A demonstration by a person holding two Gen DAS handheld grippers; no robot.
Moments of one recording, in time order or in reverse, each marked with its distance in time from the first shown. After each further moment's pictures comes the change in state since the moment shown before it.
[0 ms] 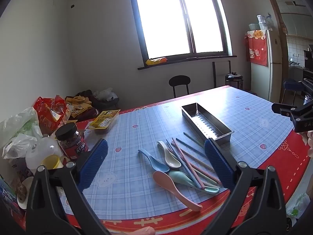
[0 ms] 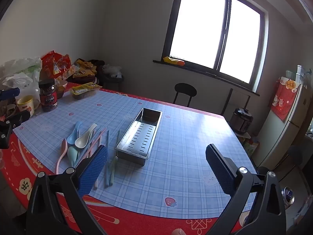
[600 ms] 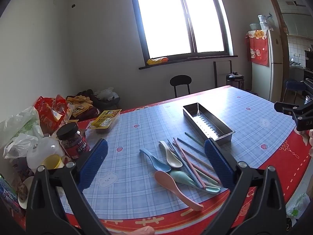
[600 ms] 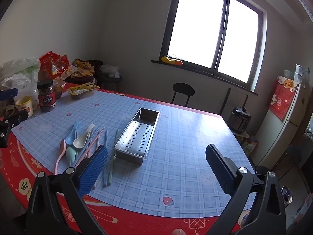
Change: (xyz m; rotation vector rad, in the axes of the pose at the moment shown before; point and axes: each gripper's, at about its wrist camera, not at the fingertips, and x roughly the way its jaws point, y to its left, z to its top) left arm 0.000 0.002 -0.001 -0.001 0.001 0.004; right arm -0.002 -0.005 0.001 0.003 0.007 -0.010
